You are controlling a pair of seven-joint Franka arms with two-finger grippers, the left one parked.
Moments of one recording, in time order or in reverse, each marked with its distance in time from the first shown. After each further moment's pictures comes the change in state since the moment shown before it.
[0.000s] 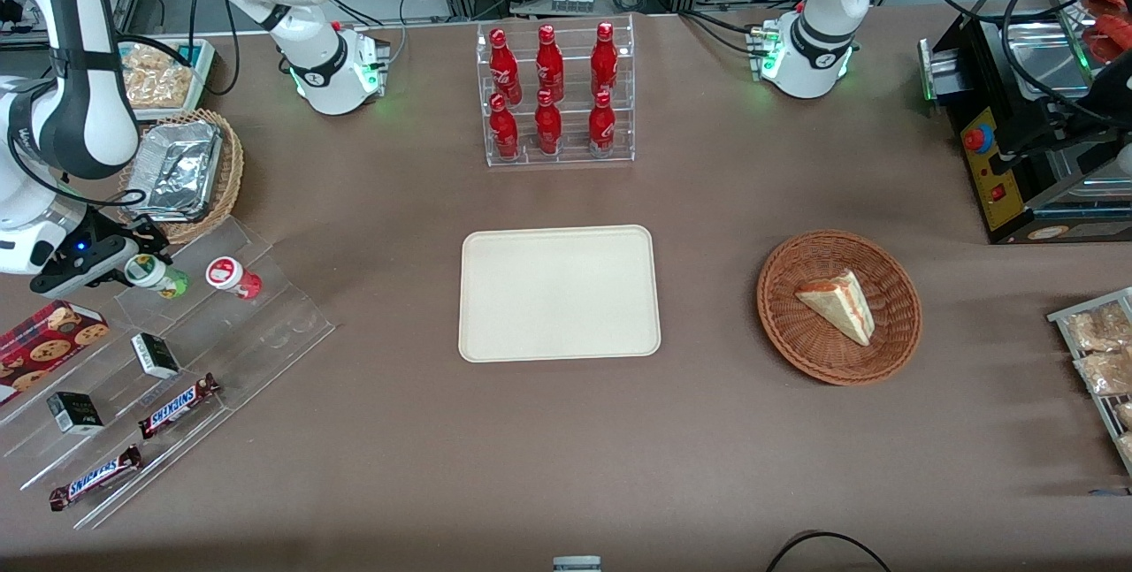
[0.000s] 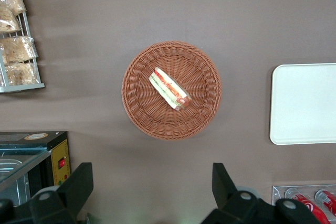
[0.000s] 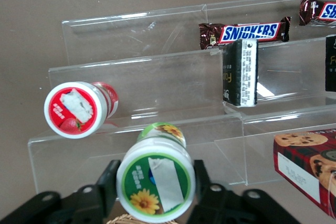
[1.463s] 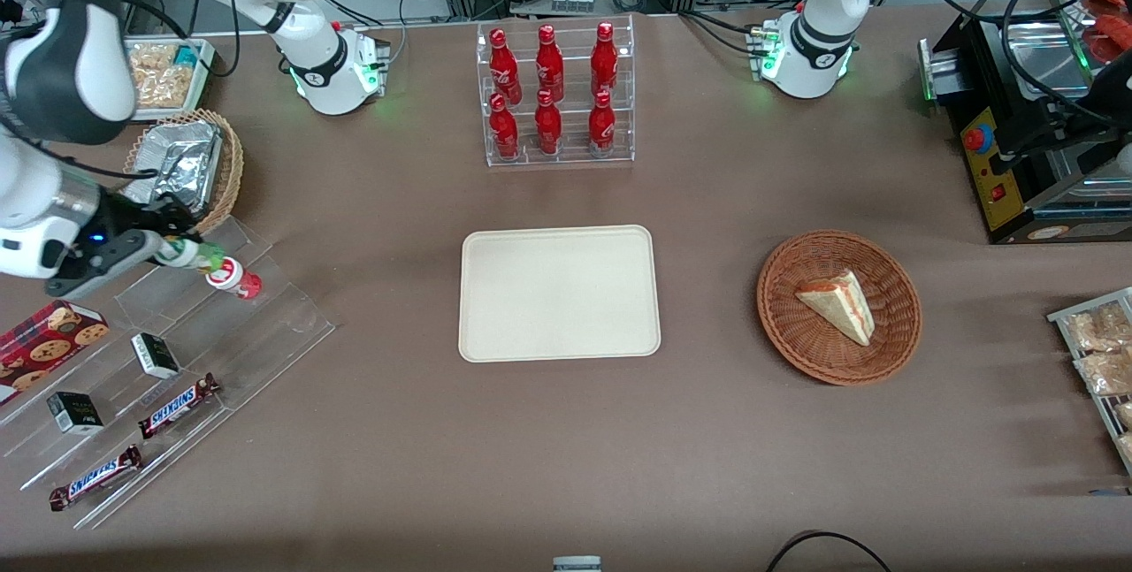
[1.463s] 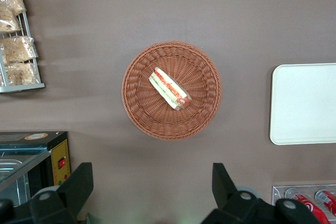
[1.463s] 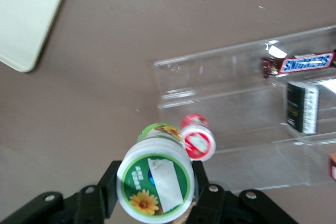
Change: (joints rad) arm 0.266 -0.012 0.023 0.317 0.008 -0.502 0.387
